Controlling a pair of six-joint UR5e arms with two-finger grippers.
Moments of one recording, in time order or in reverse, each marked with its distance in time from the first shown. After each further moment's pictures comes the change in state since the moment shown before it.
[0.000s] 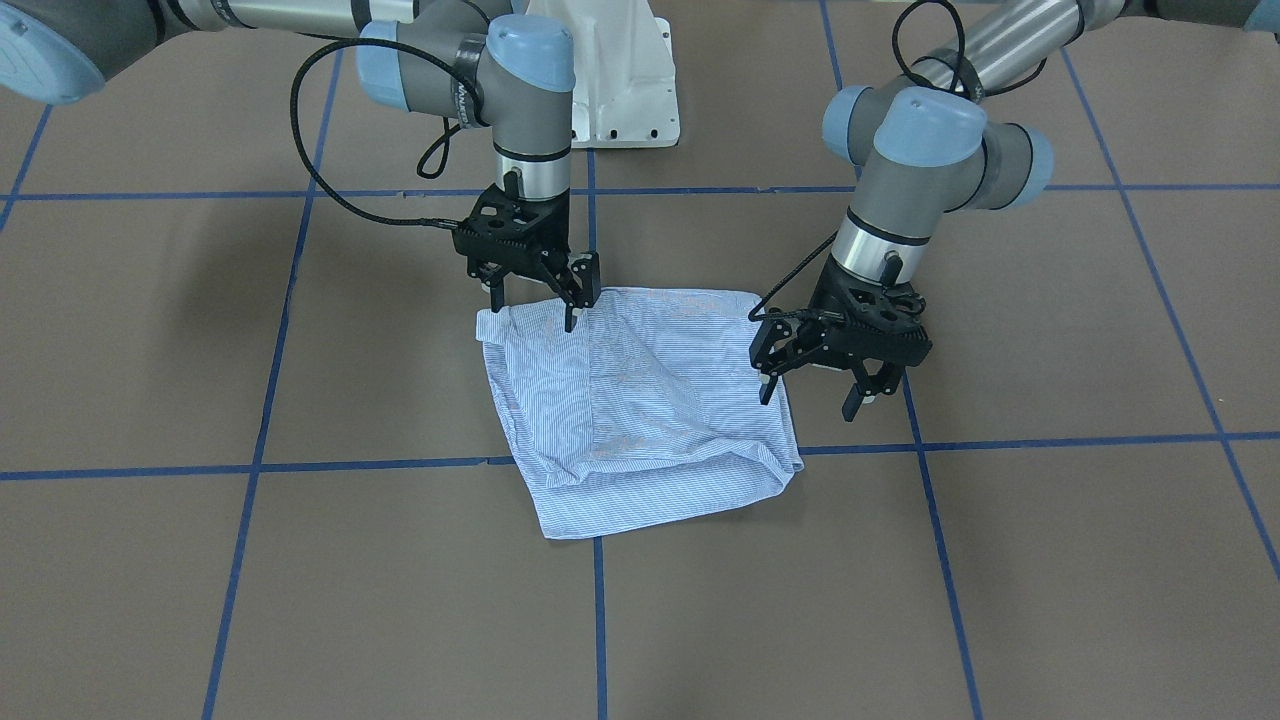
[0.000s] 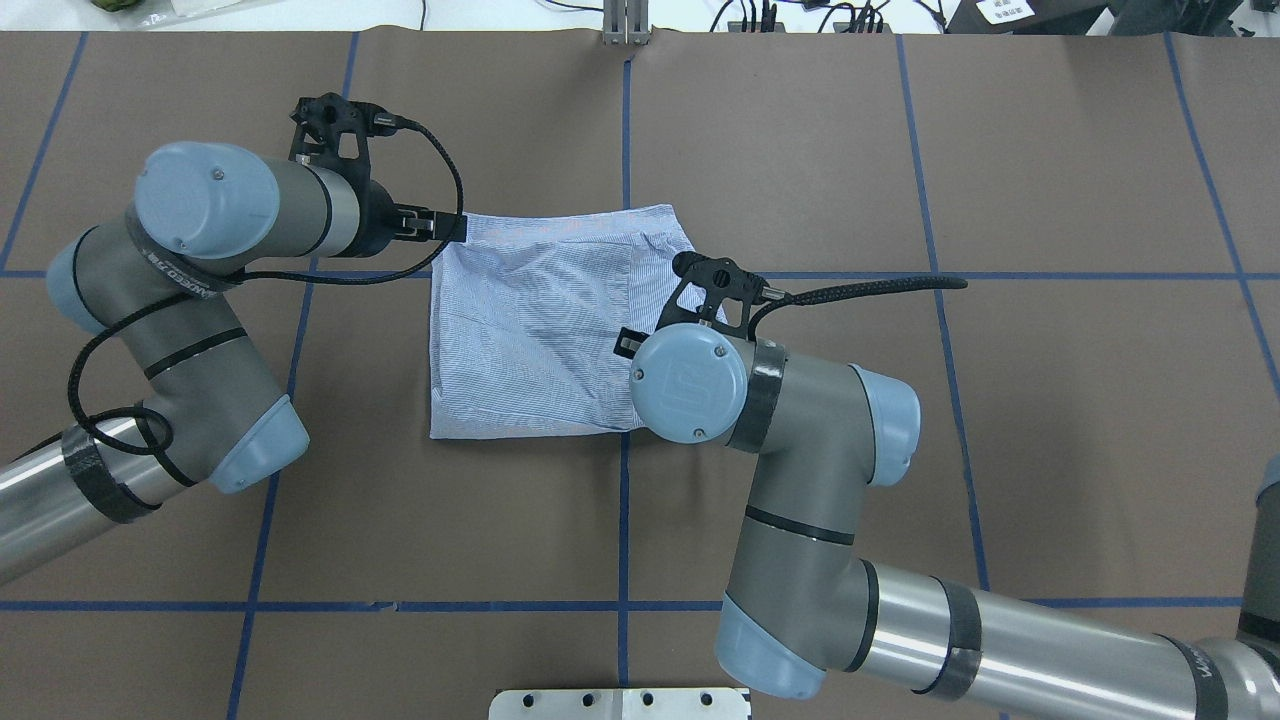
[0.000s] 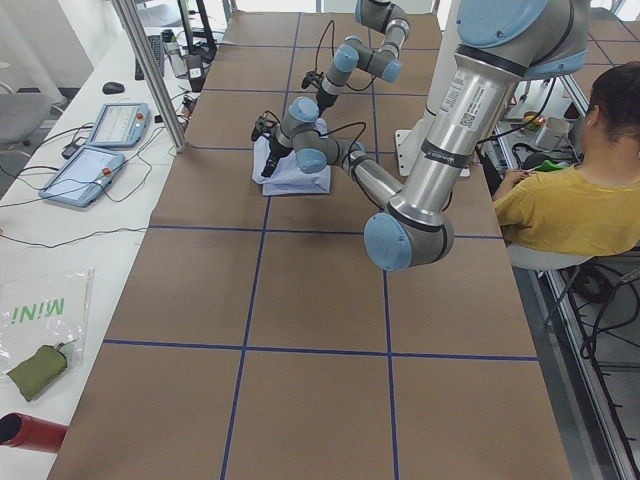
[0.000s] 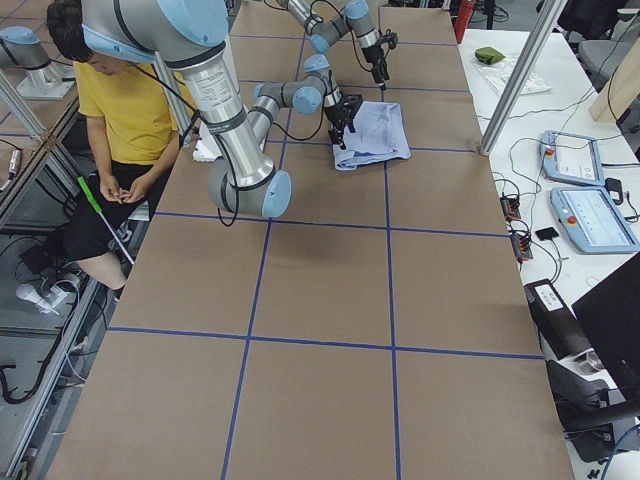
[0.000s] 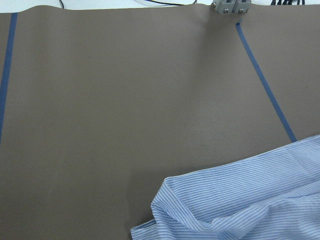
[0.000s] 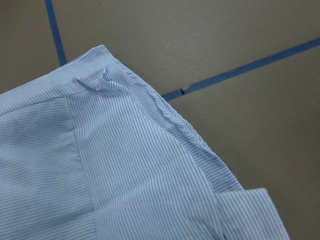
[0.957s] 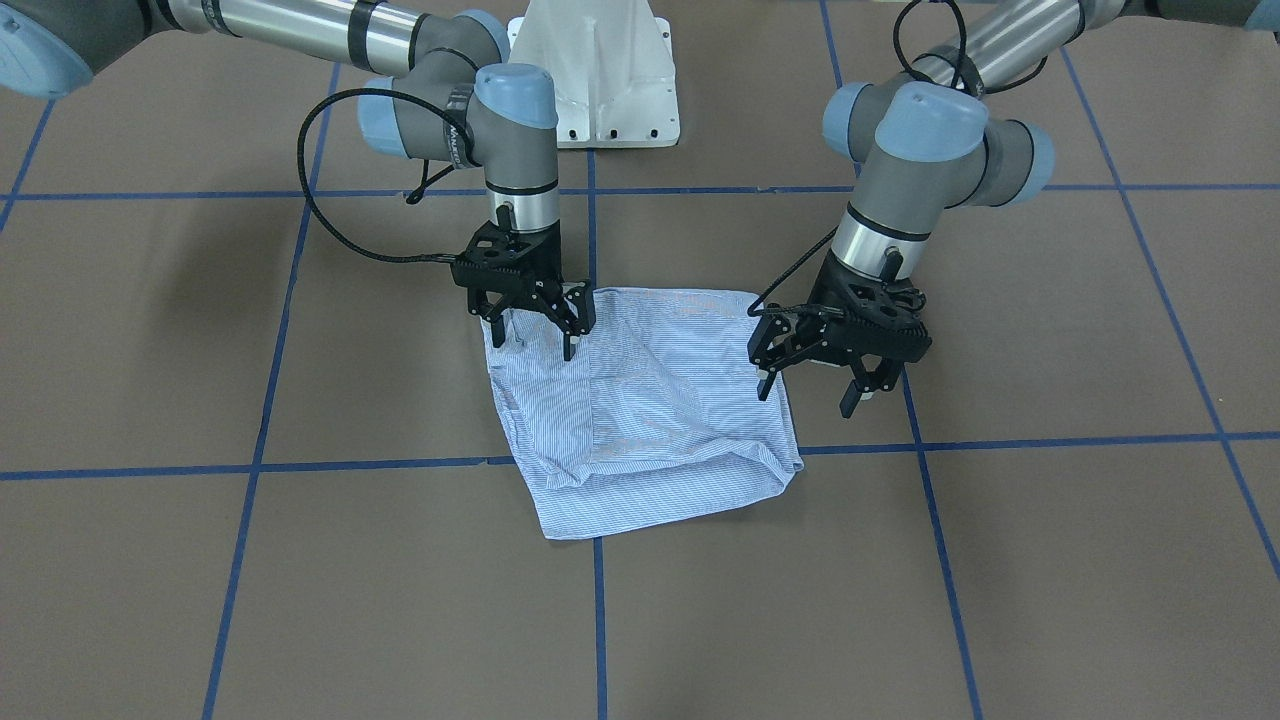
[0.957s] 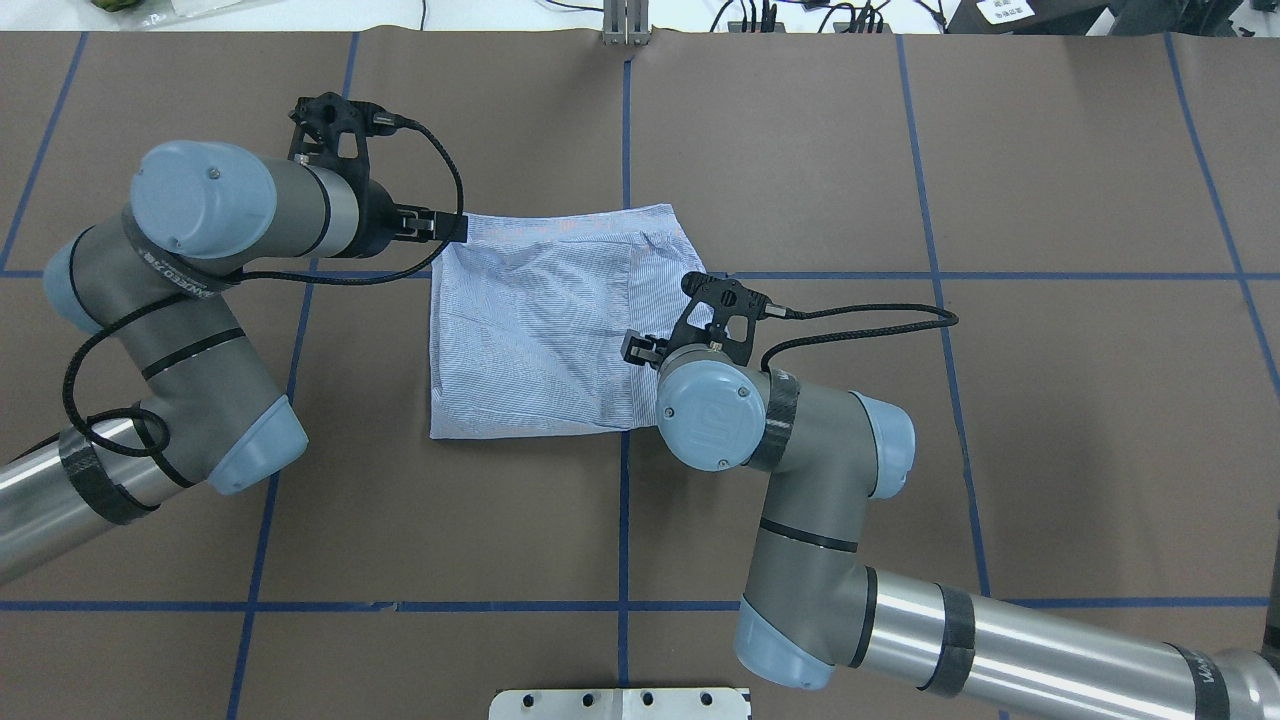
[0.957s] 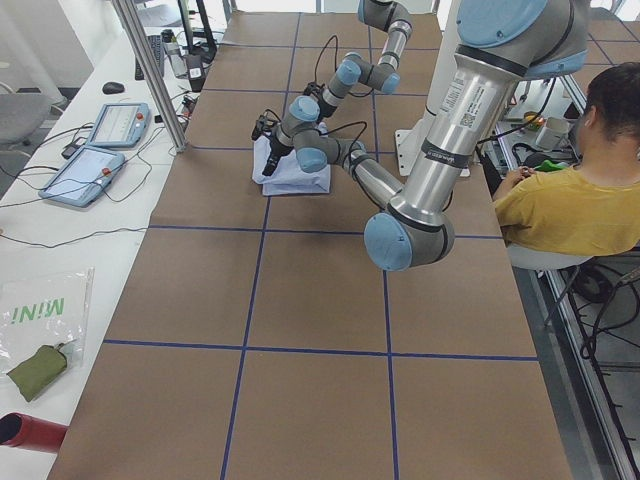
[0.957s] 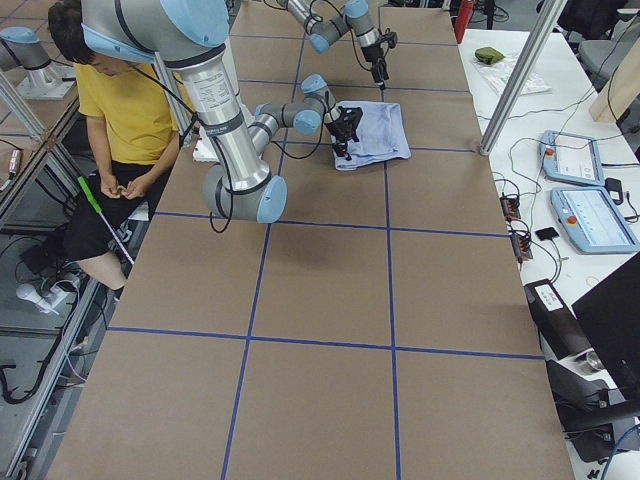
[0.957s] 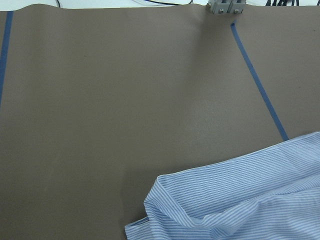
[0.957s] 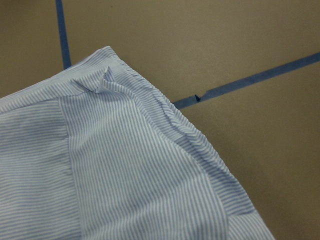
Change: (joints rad) left arm 0.001 0.002 -0.008 0.000 -0.006 -0.009; right arm 0.001 -0.034 -0.097 0.206 -0.075 -0.040
